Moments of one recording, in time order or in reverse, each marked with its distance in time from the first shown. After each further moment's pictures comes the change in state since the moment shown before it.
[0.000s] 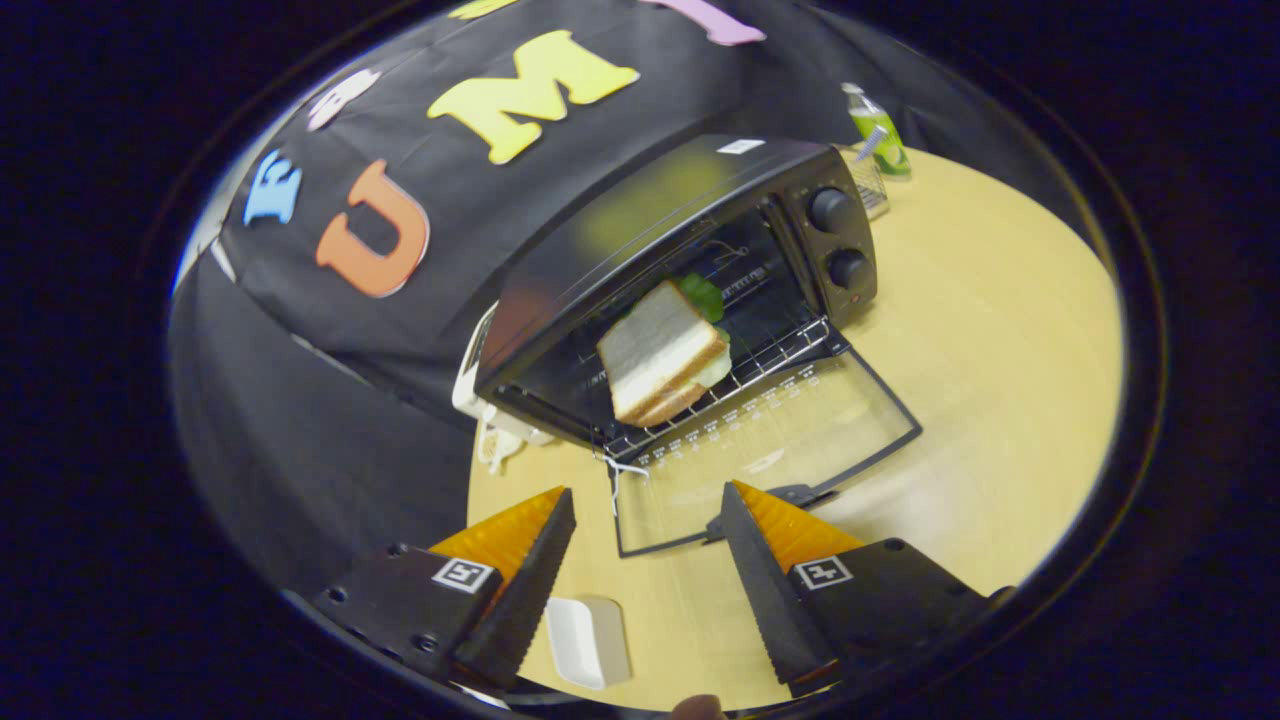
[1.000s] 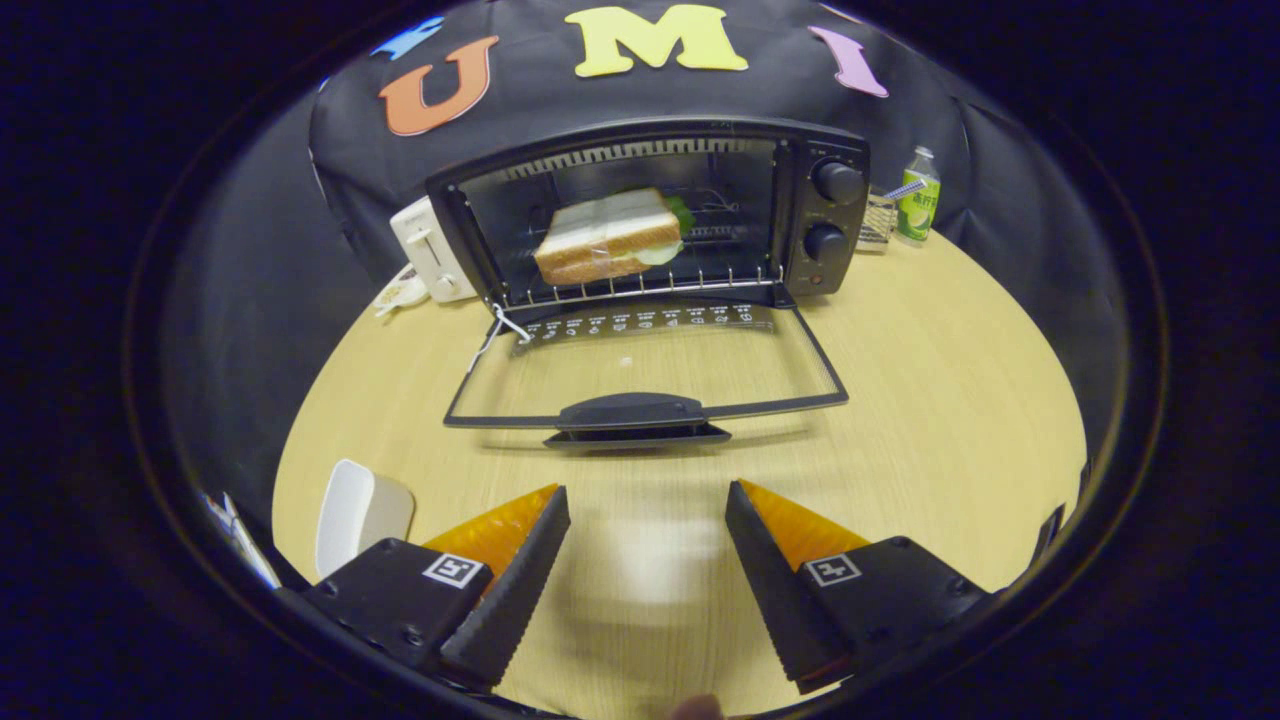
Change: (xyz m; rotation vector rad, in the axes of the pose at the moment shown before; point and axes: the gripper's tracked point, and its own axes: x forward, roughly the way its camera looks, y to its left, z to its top) arm 0.037 -0.093 -0.071 -0.351 0.045 -0.240
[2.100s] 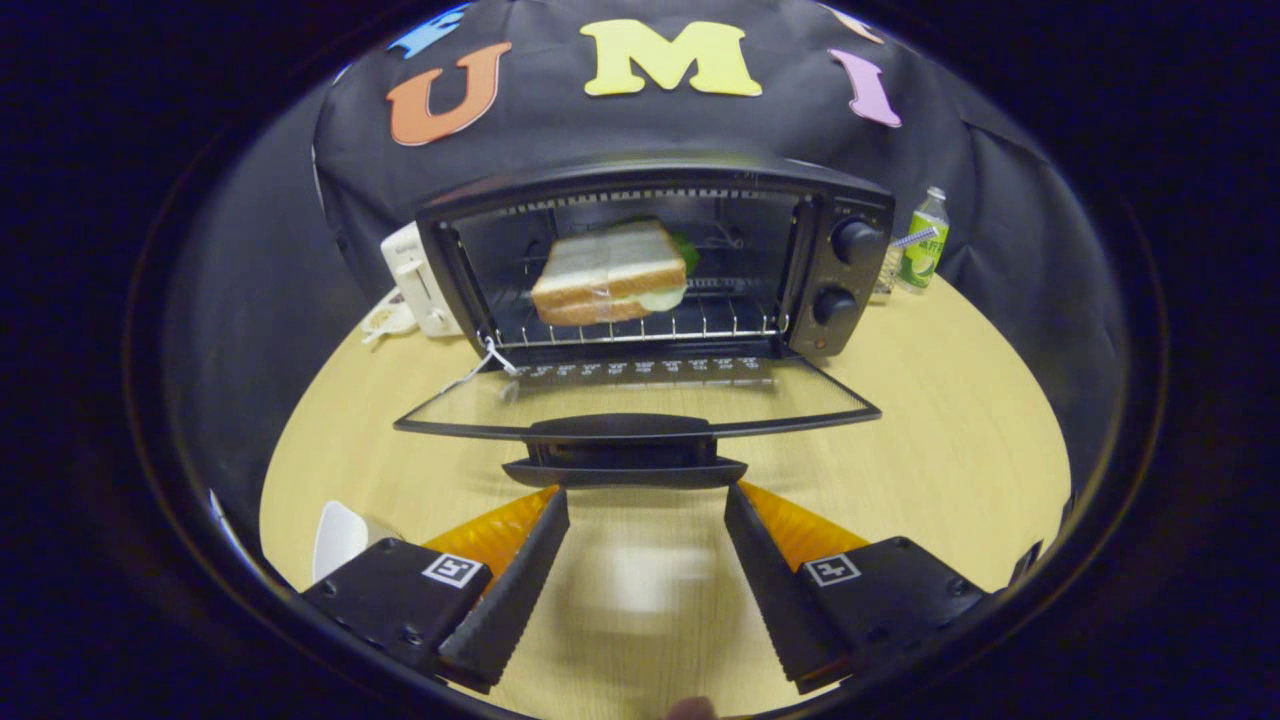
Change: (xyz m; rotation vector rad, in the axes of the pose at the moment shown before) arm -0.006 0.007 0.040 -0.026 -0.120 -0.026
